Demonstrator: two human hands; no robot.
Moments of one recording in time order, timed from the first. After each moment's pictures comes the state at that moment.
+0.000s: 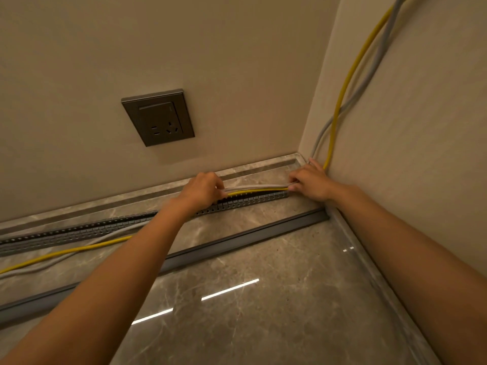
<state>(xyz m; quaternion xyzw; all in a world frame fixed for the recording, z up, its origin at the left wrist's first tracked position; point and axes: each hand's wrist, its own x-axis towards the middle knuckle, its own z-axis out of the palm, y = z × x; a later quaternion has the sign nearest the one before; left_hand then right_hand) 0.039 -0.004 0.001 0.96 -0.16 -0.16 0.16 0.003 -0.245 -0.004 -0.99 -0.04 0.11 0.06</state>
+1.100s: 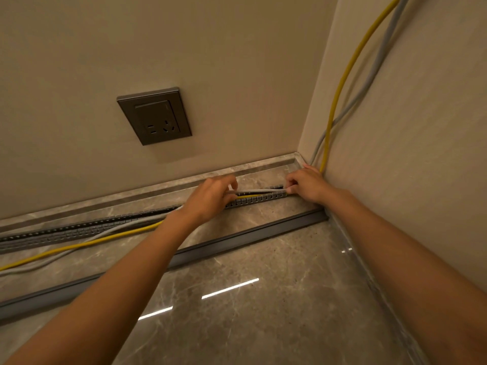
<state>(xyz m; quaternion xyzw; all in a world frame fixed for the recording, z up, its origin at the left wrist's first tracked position) 0.016 -0.015 -0.004 0.95 -0.25 -0.09 0.18 0.005 -0.241 -0.013 -0.98 -0.01 0.11 0.14</state>
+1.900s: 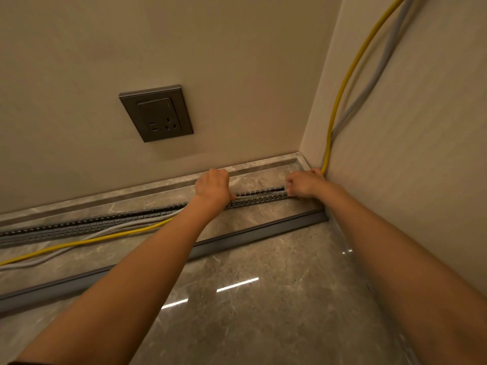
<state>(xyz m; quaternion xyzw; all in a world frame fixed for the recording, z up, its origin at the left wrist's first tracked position) 0.020 -0.044 0.012 0.99 -0.07 -0.14 0.04 0.010 -0.231 -0.004 -0.97 0.03 0.22 0.05</state>
